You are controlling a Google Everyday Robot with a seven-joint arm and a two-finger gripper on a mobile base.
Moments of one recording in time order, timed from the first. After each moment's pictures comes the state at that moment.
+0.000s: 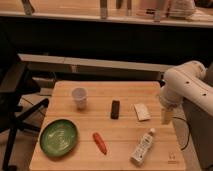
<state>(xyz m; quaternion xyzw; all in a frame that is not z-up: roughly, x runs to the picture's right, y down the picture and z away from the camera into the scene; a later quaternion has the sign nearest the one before) 0.285 0.105 0.684 -0.28 0.02 0.02 0.96</state>
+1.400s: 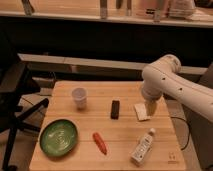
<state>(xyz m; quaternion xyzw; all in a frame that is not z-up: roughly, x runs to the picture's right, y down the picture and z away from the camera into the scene) 0.190 0.062 0.707 -0.23 0.00 -0.07 0.97</state>
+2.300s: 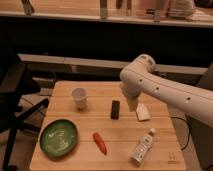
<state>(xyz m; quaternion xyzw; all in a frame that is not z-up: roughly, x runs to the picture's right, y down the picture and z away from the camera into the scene) 0.112 0.044 0.726 -0.19 -0.04 -0.15 0.97</state>
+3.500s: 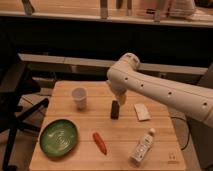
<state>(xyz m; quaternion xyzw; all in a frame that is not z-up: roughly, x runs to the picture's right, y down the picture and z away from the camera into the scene) 0.052 0.021 0.756 -0.16 -0.08 -0.22 0.96</state>
